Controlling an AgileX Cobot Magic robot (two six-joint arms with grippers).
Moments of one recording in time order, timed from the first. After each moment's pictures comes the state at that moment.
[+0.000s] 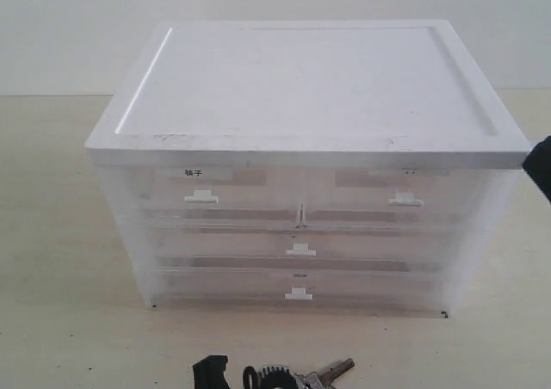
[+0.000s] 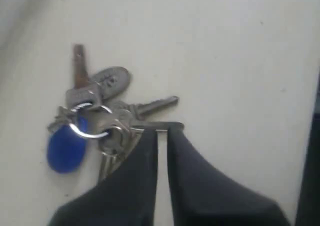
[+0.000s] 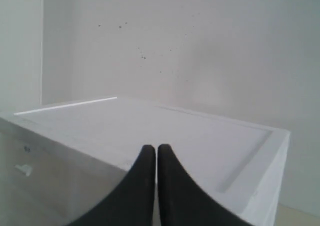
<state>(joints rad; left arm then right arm) -1.40 1.70 -0.51 -0.94 -0.32 0.90 -0.04 0.57 -0.02 -0.83 -0.92 0.66</state>
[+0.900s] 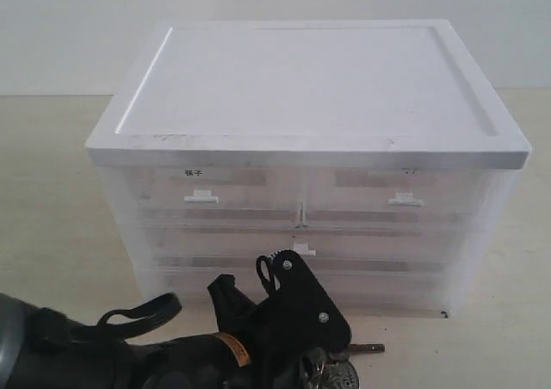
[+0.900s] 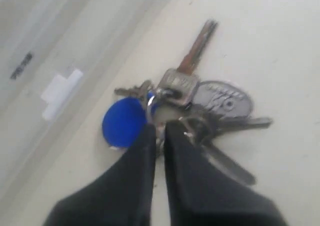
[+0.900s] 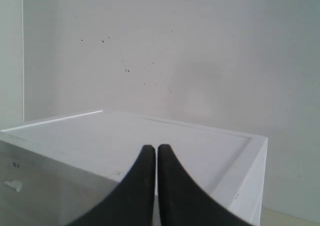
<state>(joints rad) -1.16 1.84 -0.68 -0.92 -0.32 0.88 -0.04 0.39 -0.02 -0.84 -0.79 0.77</state>
